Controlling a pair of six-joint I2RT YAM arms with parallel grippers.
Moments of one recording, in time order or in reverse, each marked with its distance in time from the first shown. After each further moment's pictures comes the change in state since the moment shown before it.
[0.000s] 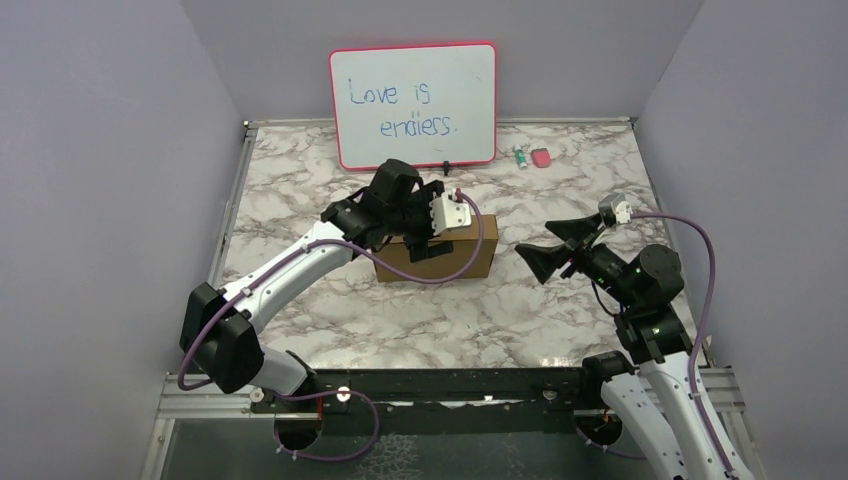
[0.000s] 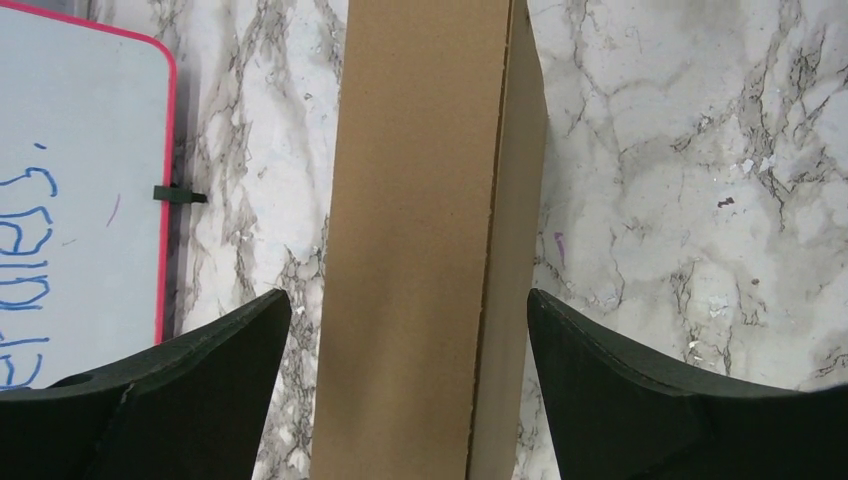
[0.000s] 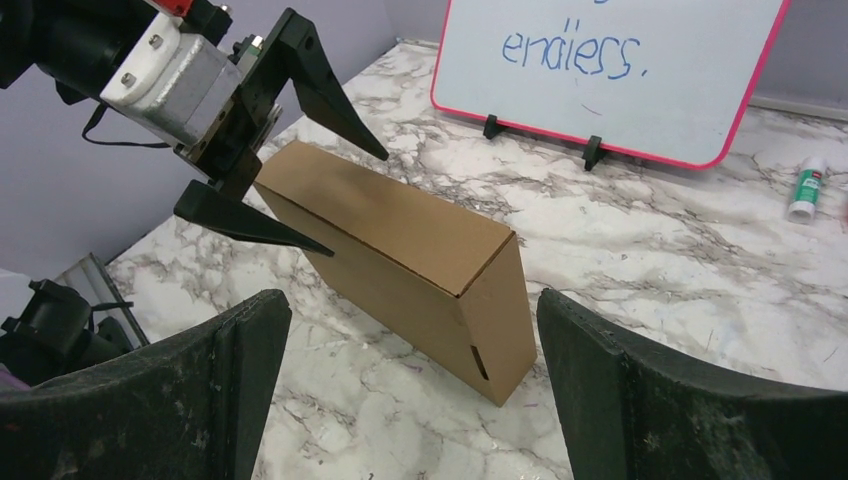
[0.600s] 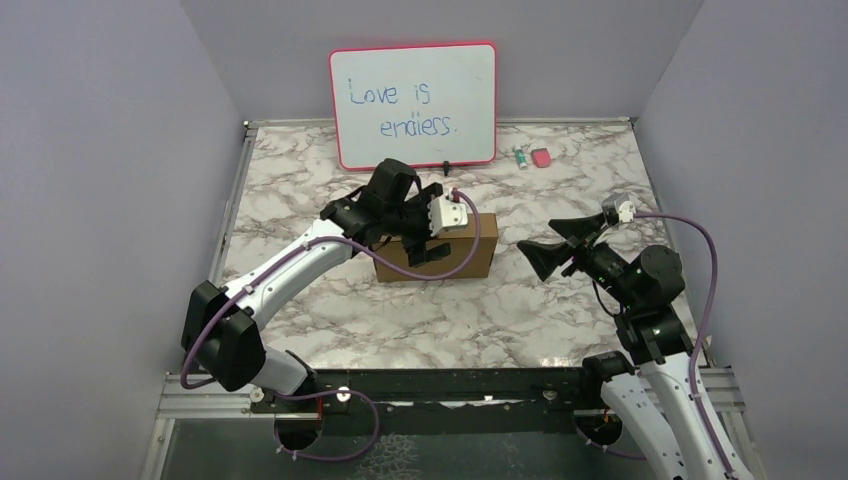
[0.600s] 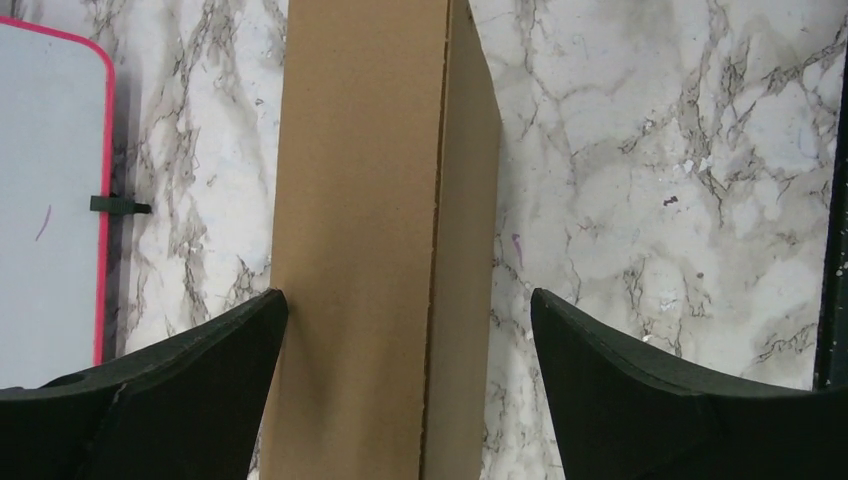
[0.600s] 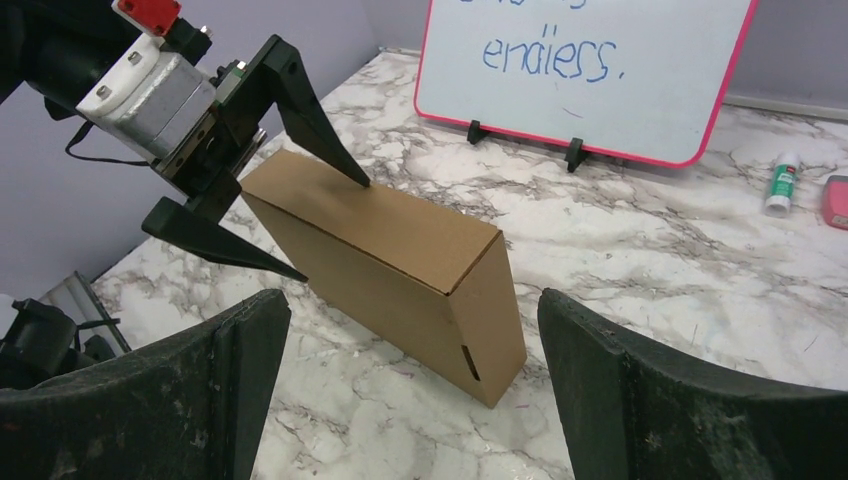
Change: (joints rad) left arm 0.030 -0.006 -0.012 -0.029 0.108 -0.031; right arm 0.000 -0.006 0.002 0.000 0.043 0.009
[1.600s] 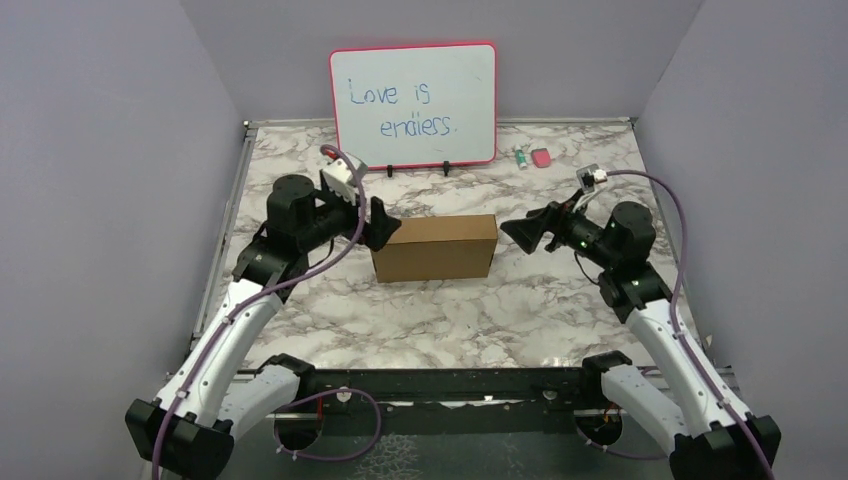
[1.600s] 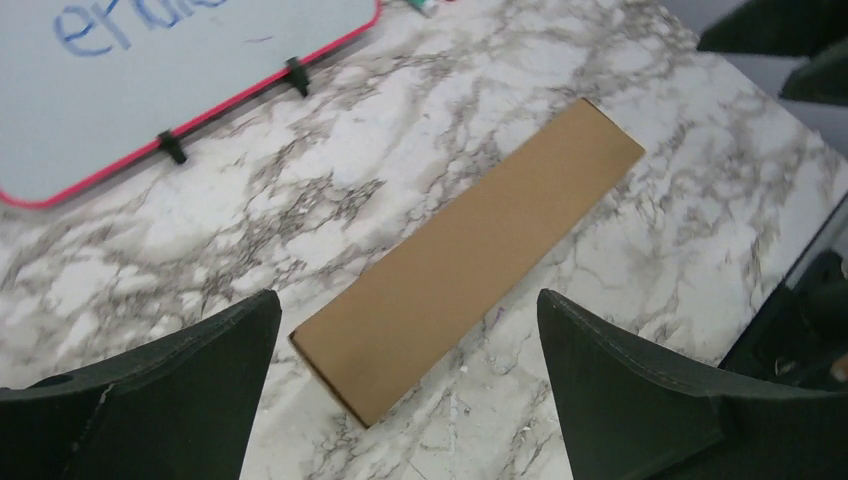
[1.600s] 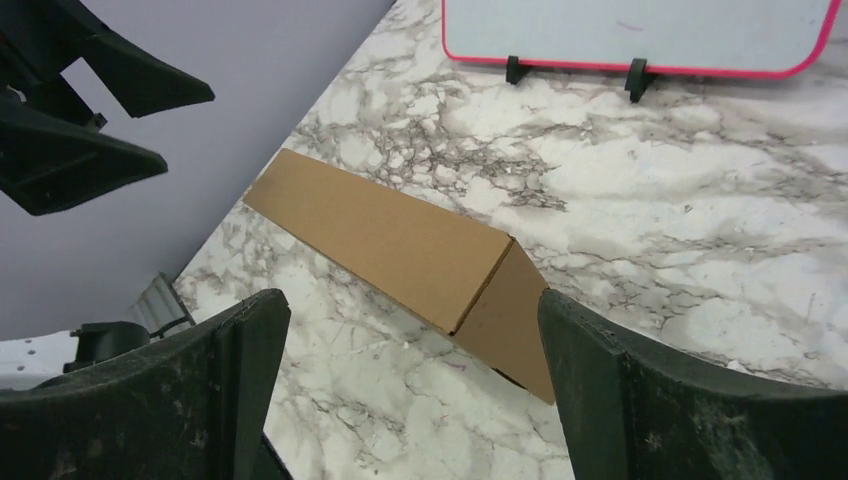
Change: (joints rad) left arm 0.352 -0.486 -0.263 0.207 -0.139 -0.802; right arm 0.000 0.368 0.083 0.105 -0.091 0.173
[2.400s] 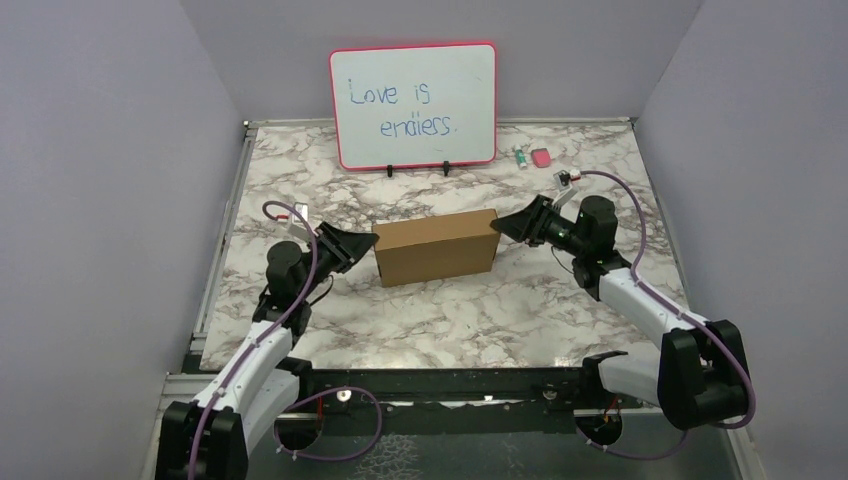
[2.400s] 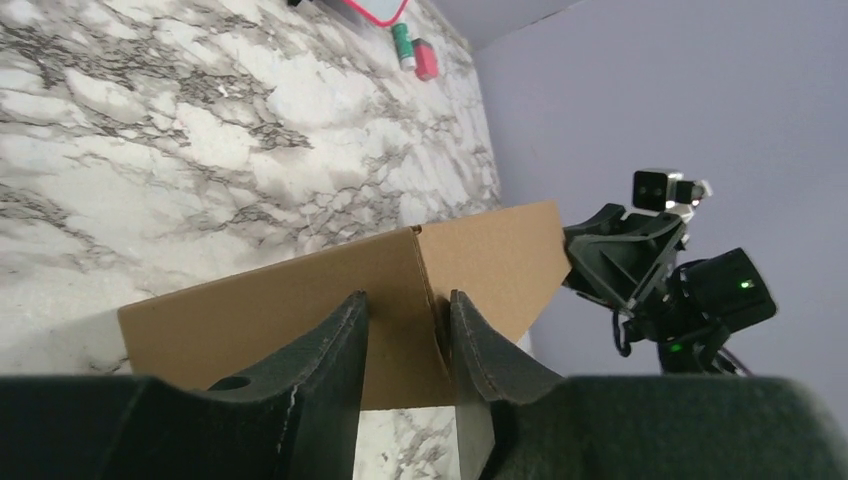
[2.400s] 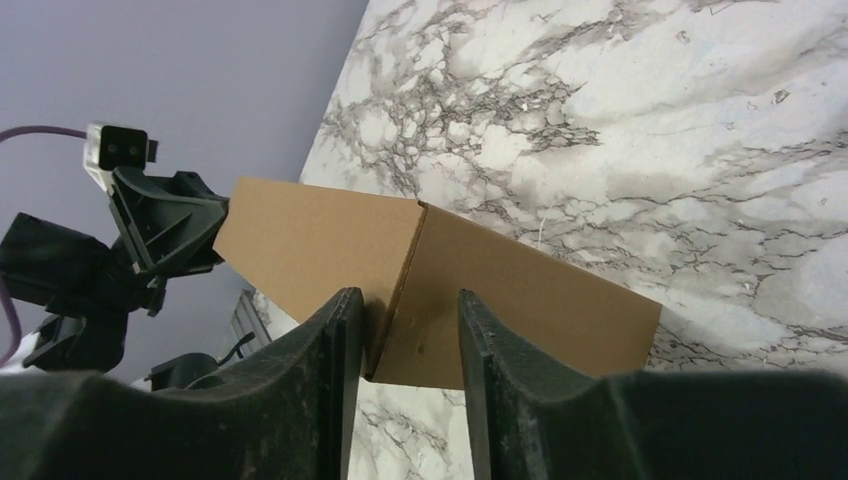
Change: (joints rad) left arm 0.123 -0.080 -0.690 0.781 0.027 -0.912; right arm -0.010 0.337 -0.127 0.380 -0.067 0.266
